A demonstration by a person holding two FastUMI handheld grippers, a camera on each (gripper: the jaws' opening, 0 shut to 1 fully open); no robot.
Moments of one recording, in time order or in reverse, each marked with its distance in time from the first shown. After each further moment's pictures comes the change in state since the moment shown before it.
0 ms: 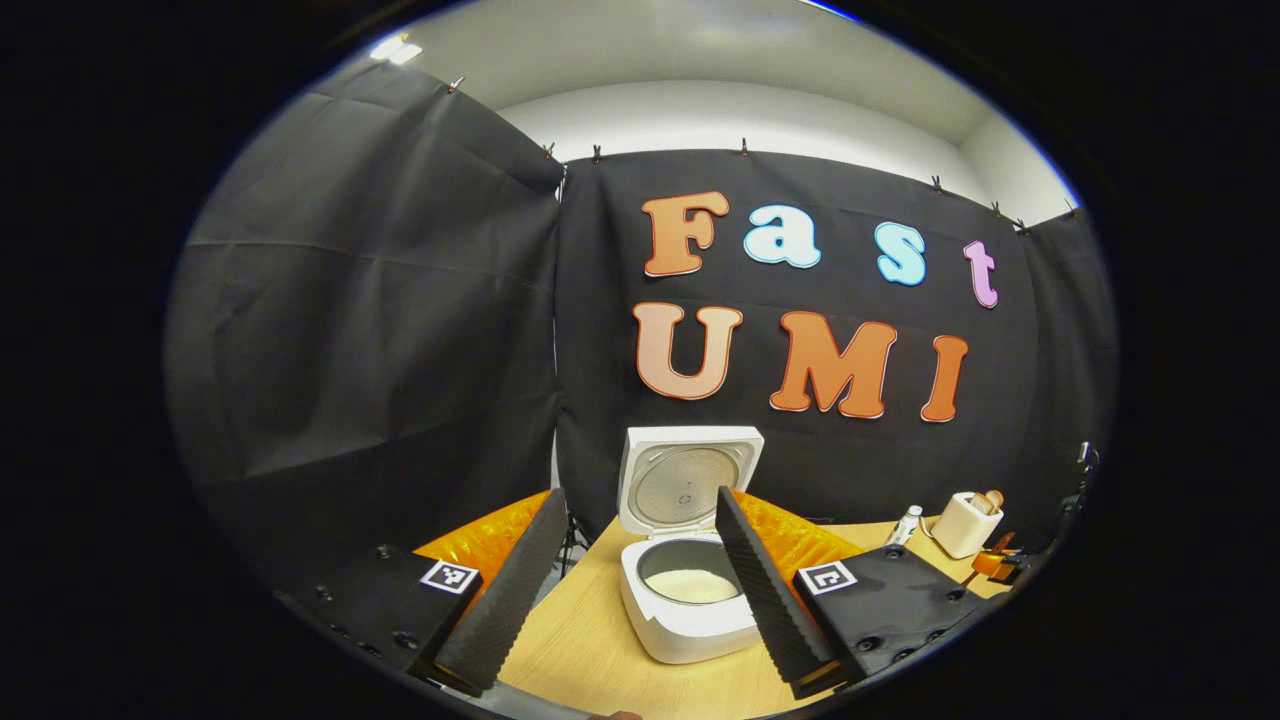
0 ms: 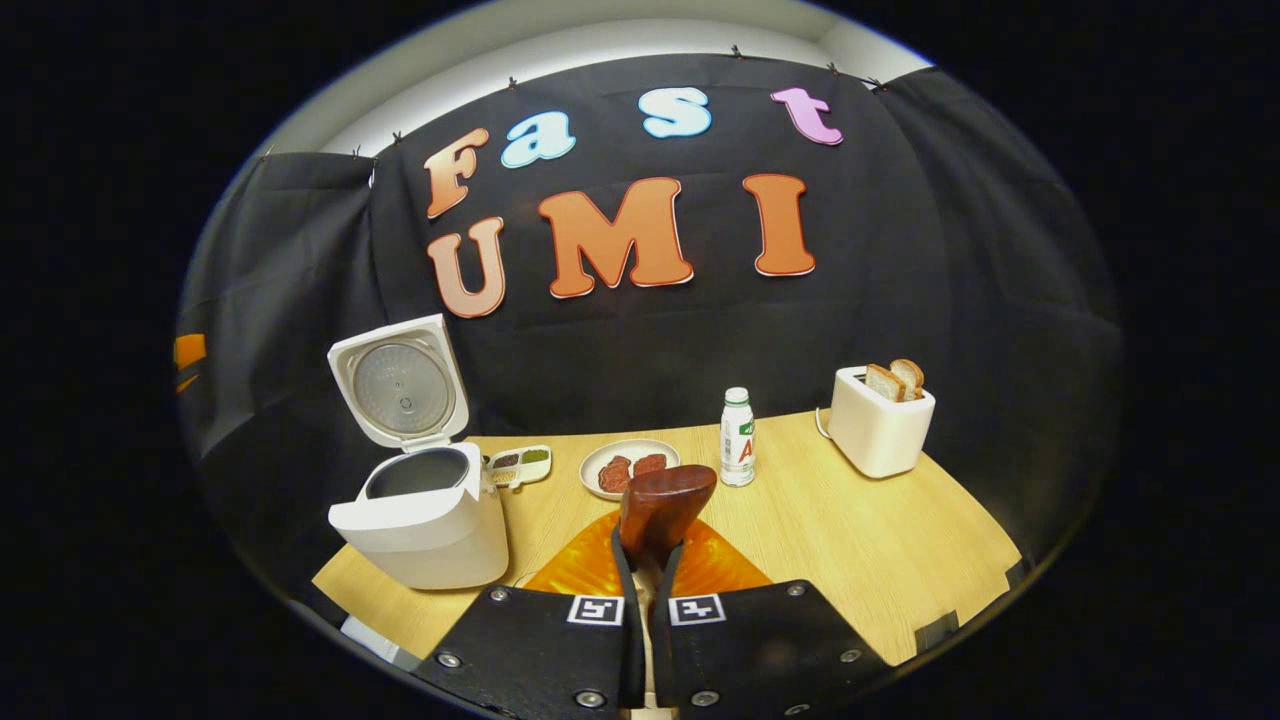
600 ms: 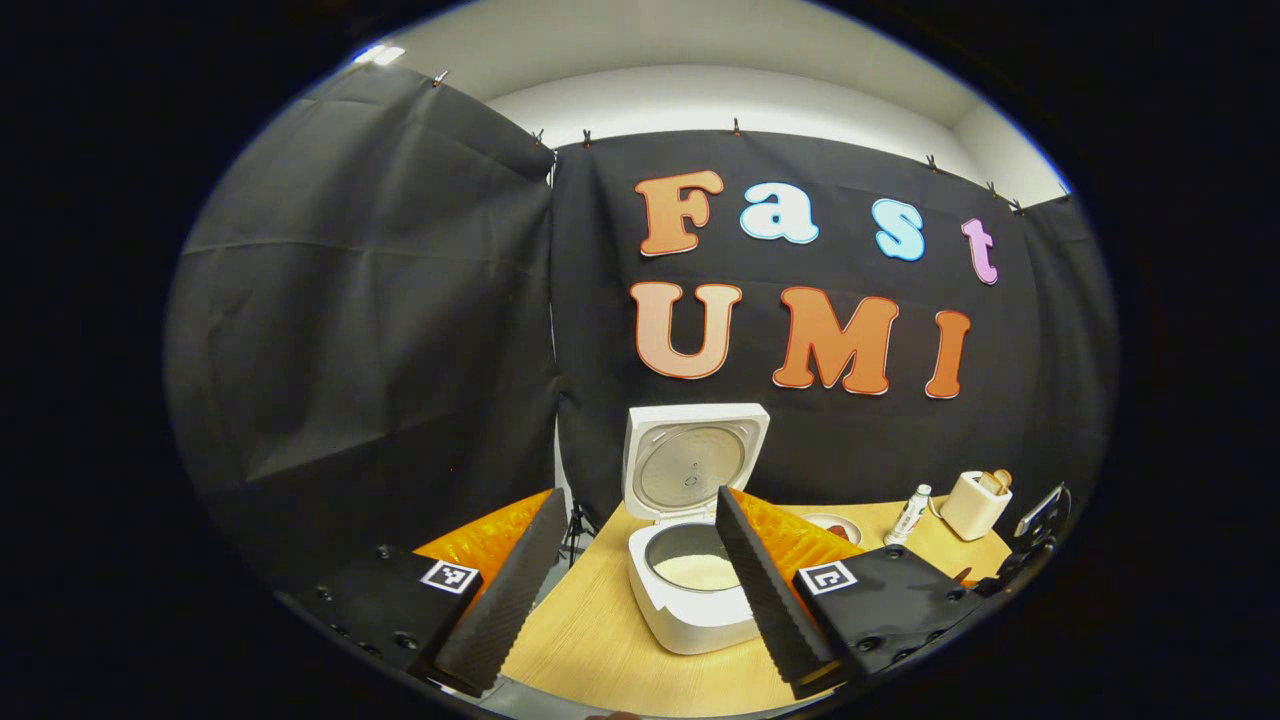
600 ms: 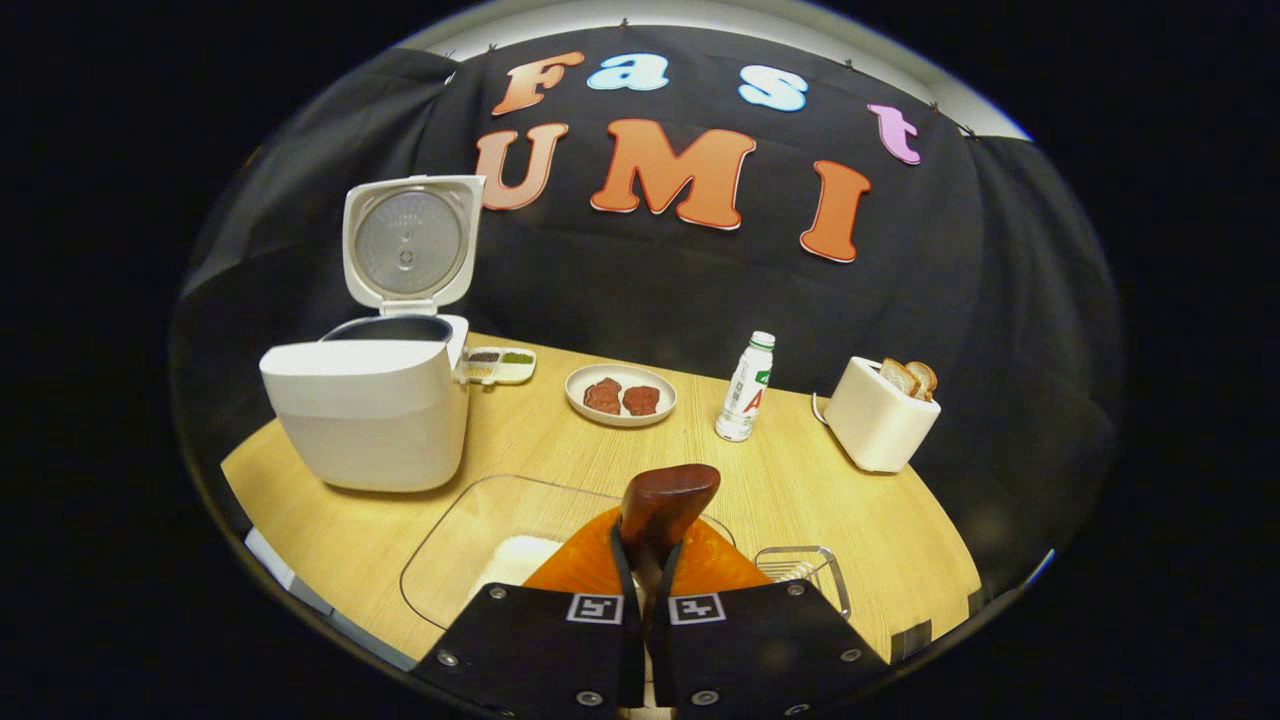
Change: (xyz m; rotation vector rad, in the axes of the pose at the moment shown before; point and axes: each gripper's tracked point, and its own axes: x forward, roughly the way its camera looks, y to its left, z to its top) left arm 0.011 -0.002 -0.017 0.034 0.057 -0.008; right arm 0.020 0.021 -0.097 -0.305 0.108 -0.056
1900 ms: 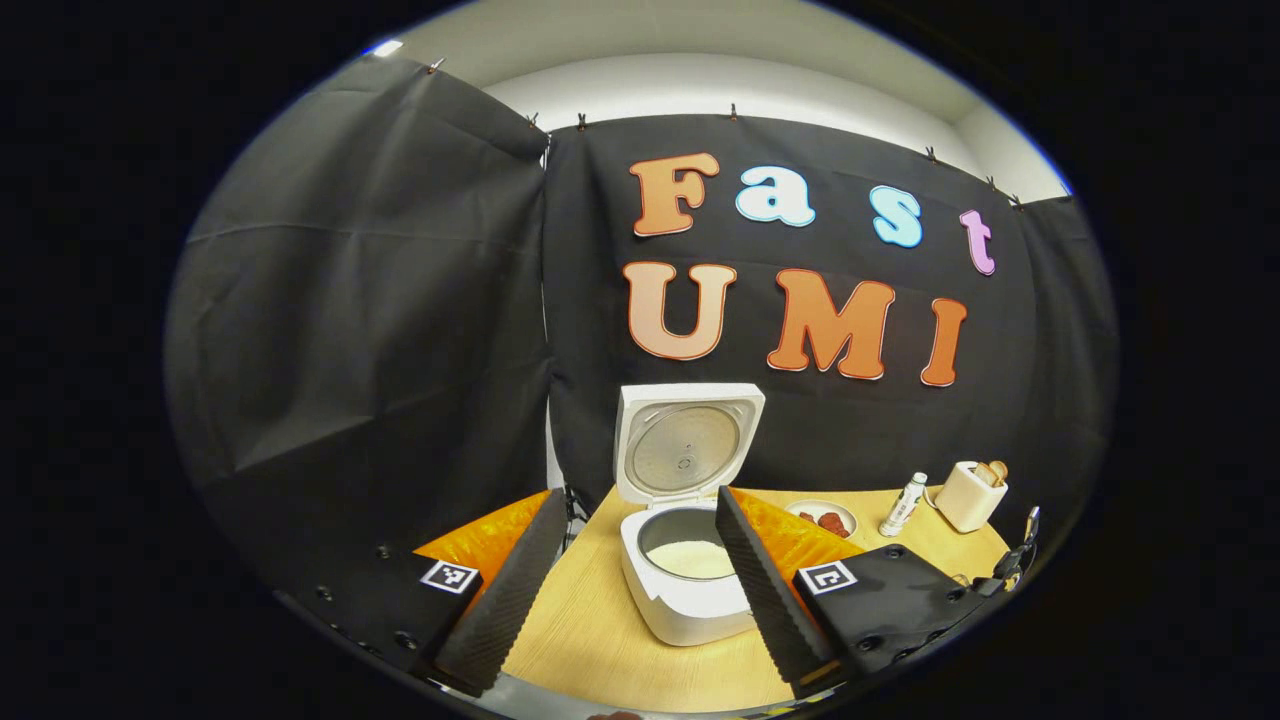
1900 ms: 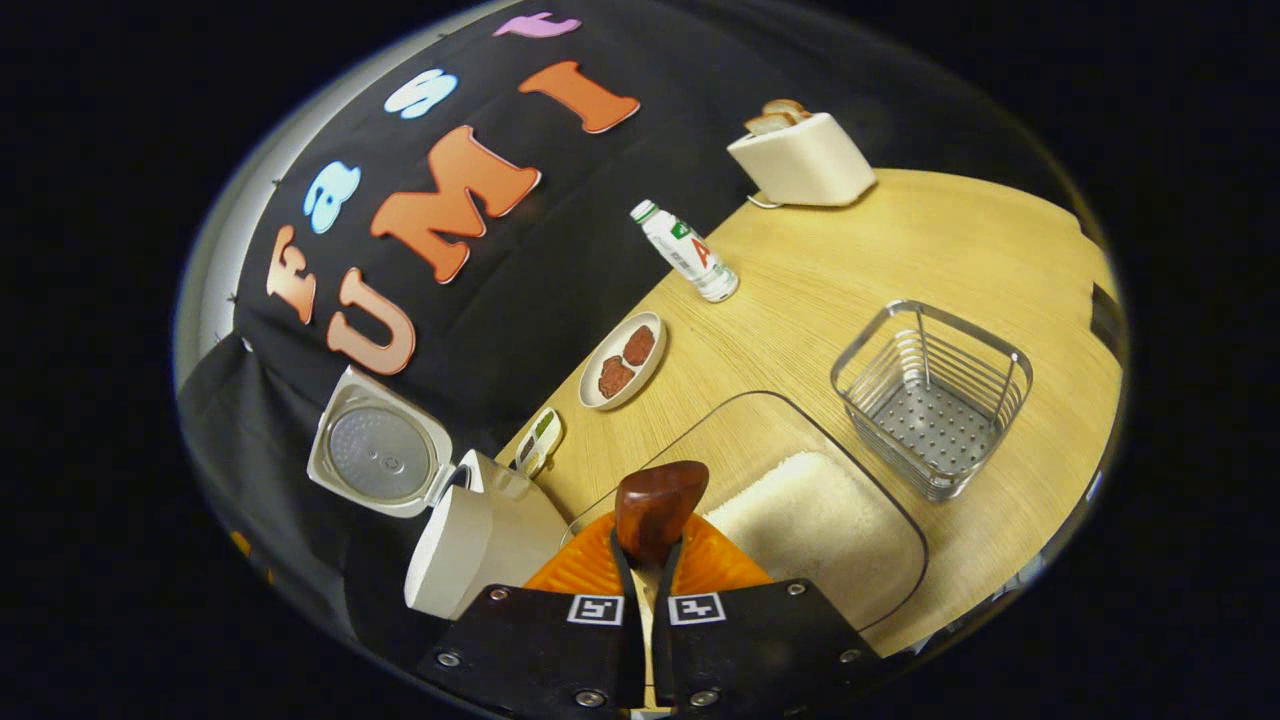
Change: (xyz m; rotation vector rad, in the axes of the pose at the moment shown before) left arm 0.009 -0.005 -0.018 -0.016 0.049 -0.021; right arm 0.021 0.028 -0.030 1.052 0.201 0.119
